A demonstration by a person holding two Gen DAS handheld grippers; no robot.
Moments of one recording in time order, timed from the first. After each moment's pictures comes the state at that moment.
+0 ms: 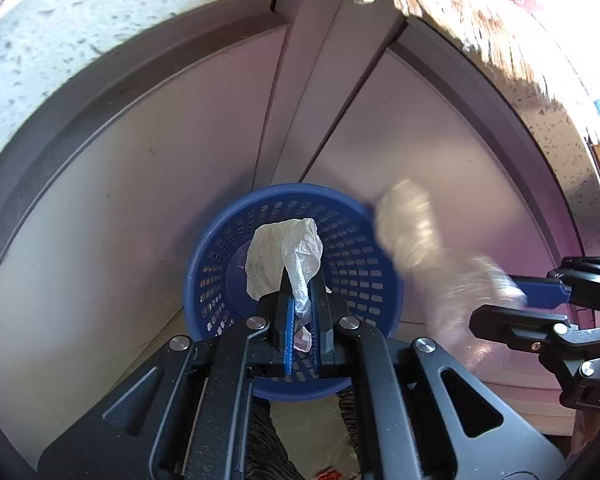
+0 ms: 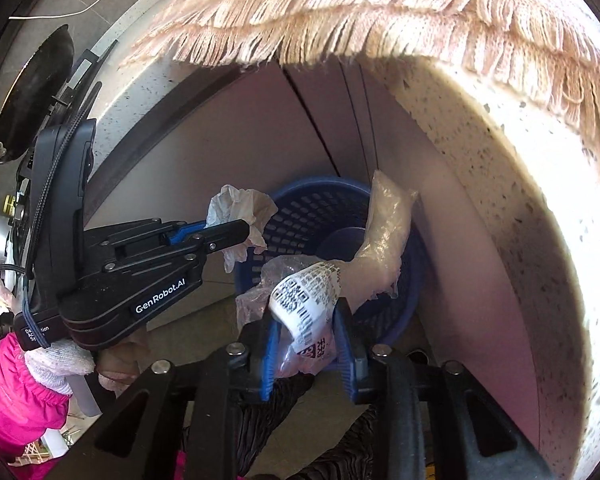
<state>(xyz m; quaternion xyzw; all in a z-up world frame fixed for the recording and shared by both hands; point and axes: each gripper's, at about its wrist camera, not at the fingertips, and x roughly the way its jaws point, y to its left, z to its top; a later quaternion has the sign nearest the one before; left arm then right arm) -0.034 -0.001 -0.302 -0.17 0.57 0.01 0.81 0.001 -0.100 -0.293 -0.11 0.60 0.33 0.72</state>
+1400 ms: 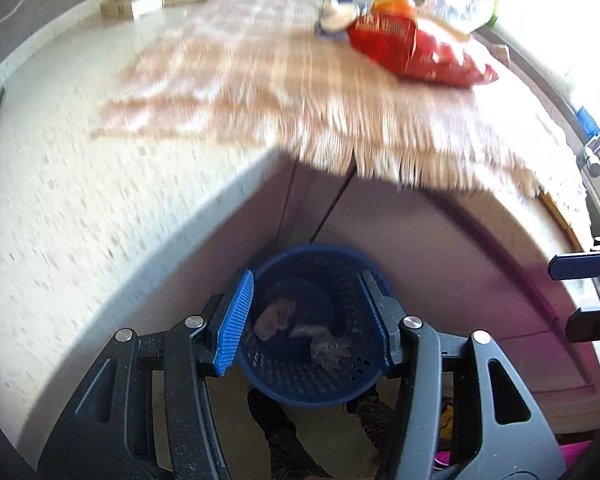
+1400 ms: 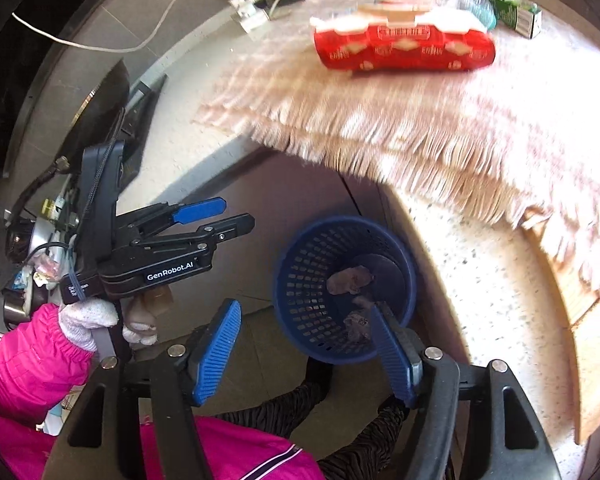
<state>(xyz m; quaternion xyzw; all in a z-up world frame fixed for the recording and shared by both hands) -0.034 0.036 -0.214 -0.13 0.50 0.02 0.86 -0.001 -0.131 -0.189 -0.07 0.56 0.39 0.73</state>
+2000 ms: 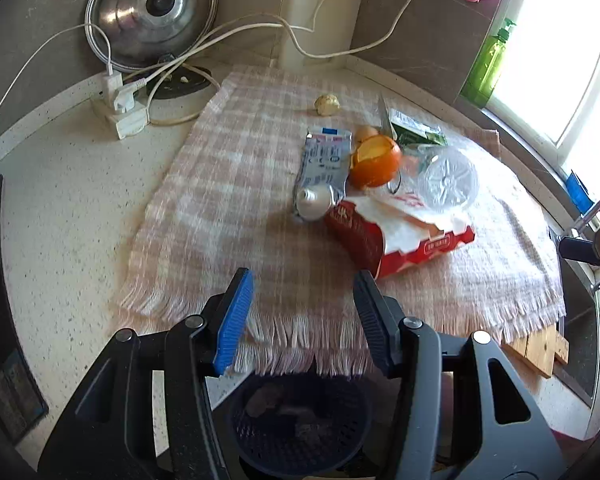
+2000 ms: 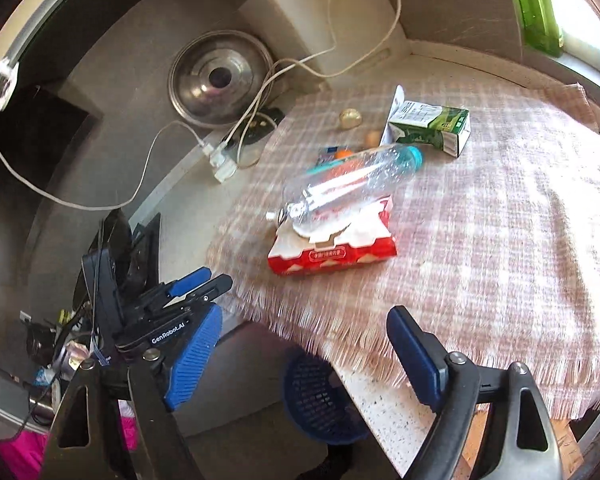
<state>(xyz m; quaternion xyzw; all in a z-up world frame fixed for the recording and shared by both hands) 0.055 0.060 -0.122 -0.14 0.41 0.03 0.90 0.100 -0.170 -0.079 0.07 0.48 0.34 0.81</state>
